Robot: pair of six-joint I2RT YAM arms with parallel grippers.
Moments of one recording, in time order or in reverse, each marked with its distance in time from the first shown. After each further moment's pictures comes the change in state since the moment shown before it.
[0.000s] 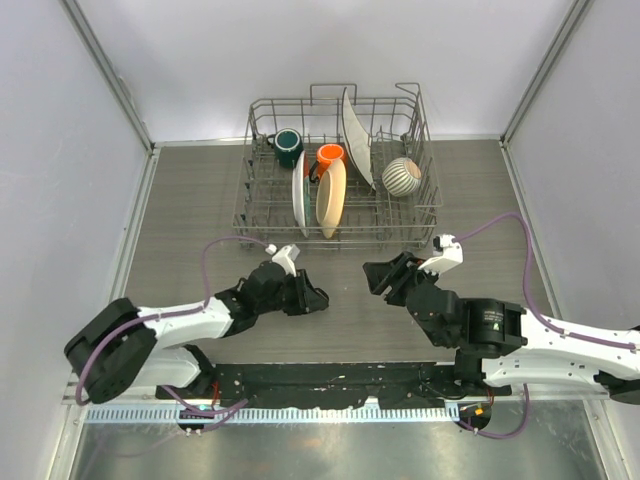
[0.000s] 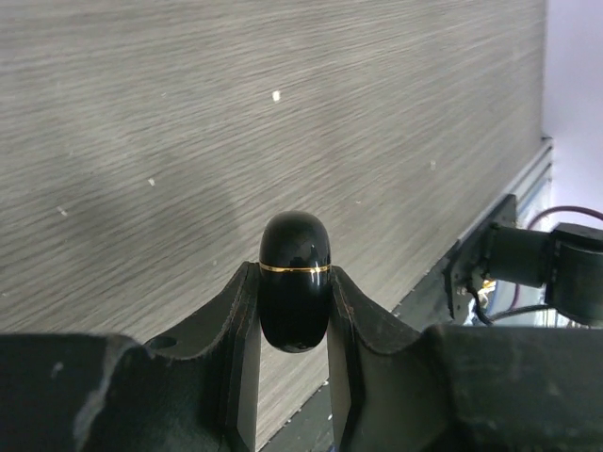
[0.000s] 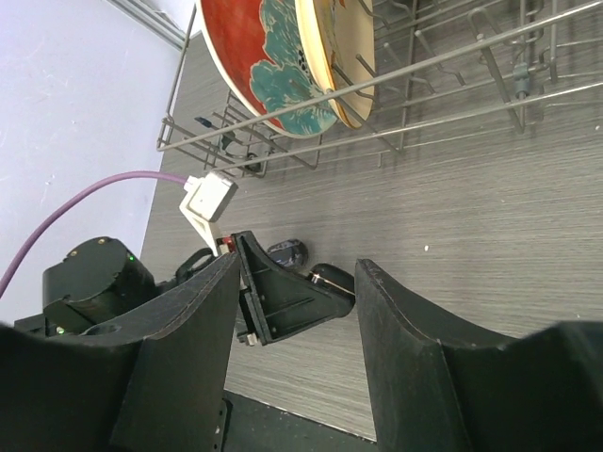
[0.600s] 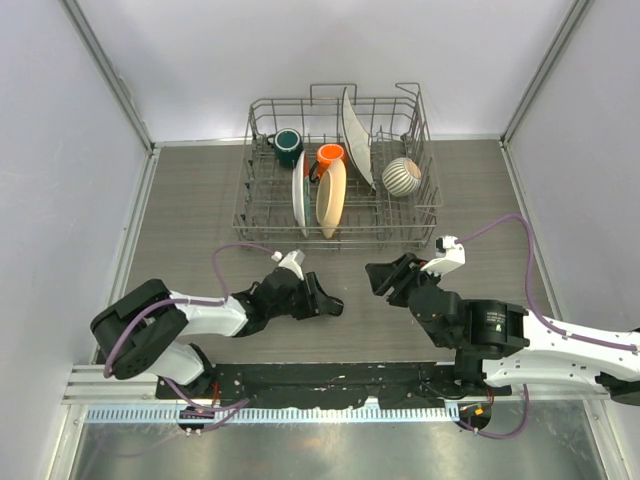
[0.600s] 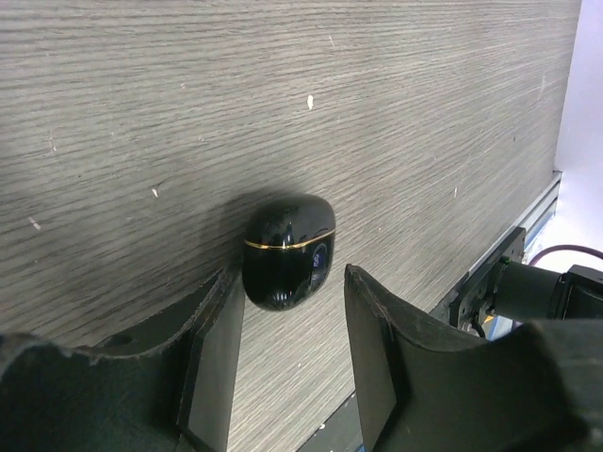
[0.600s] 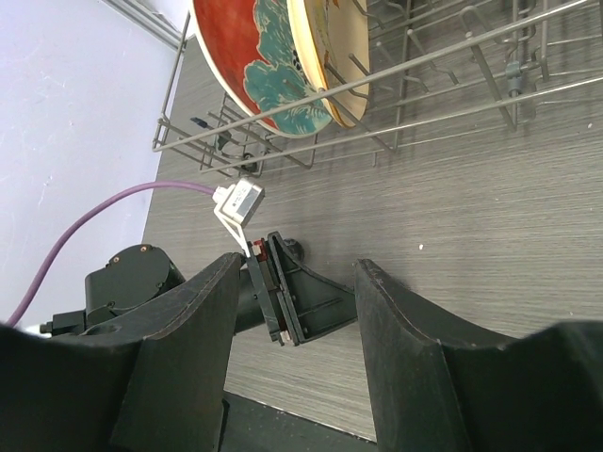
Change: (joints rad) left arm -0.071 0.226 -0.002 0.169 -0.113 -0.142; right arm -0.002 -0.024 -0.025 -0.006 0.000 0.006
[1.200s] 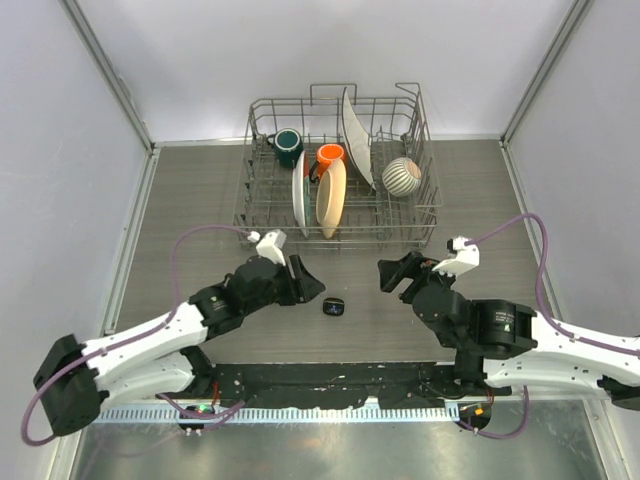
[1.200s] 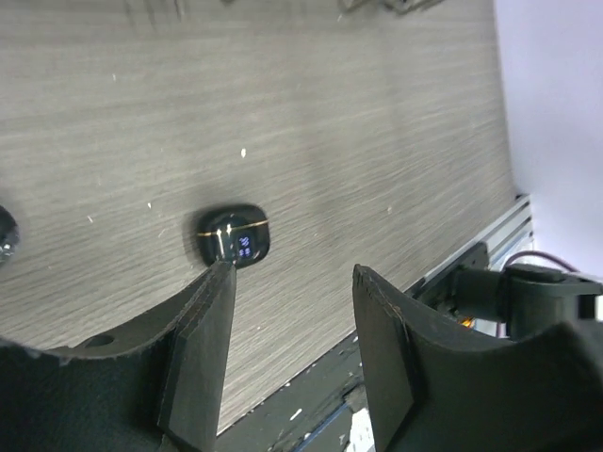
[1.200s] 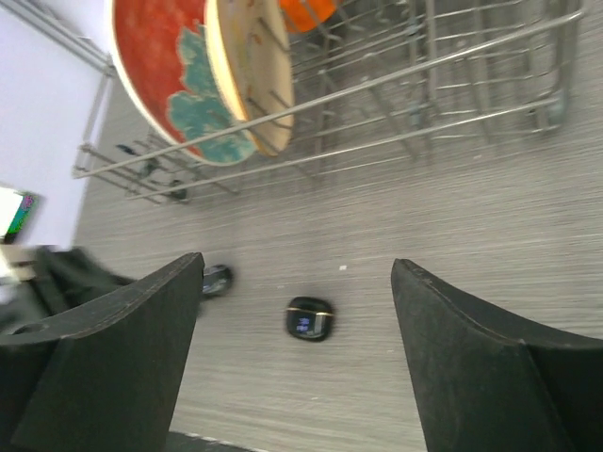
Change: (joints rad) left arm -0.008 -0.438 0.124 -0.476 -0.124 0.124; right arm -0.022 -0.034 0.002 -0.129 0.090 -0.015
